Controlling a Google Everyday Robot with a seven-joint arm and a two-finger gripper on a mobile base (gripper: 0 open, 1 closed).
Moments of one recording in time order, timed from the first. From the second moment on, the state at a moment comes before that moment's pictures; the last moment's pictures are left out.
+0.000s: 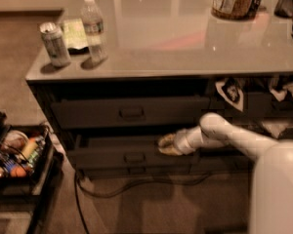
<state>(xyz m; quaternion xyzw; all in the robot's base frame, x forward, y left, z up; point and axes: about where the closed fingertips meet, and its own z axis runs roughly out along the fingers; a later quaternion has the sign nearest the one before) 0.647 -0.084 0.444 -0.67 0.62 0.21 0.34</state>
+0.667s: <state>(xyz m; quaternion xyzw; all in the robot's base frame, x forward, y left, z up) 0.610 -0.085 0.457 -0.66 0.63 0.23 0.34</state>
